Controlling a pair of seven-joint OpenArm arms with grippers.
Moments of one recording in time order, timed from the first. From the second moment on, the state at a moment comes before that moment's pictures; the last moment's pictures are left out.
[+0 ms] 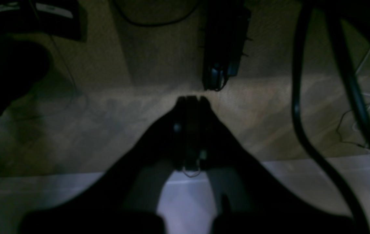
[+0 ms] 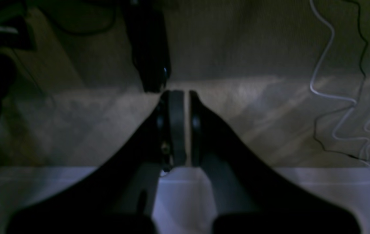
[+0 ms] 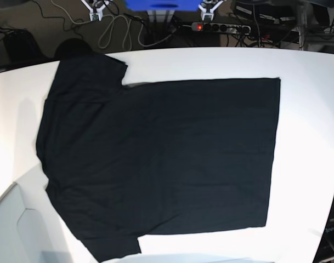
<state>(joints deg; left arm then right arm) 17.1 -1.7 0.7 16.8 -3.9 -4.6 4.5 -25.0 4.7 -0.5 34.9 7.4 7.4 -12.0</state>
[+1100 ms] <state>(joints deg) 47.2 -7.5 -0.1 70.8 -7.1 -4.0 10.2 -47.5 13.0 -0.1 74.6 7.5 10.3 -17.1</state>
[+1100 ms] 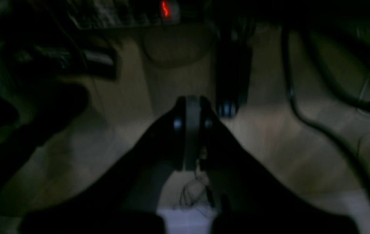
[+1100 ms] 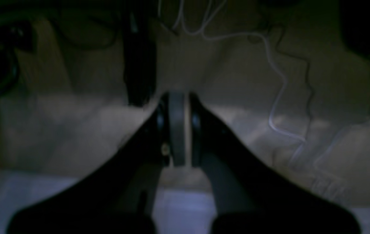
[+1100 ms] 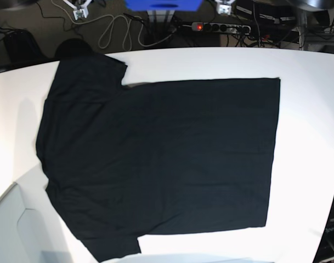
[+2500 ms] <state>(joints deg) 37.2 -8.4 -28.8 106.4 -24.5 -5.2 29.0 -55.9 13.1 12.3 123.7 7.7 10.5 -30.6</state>
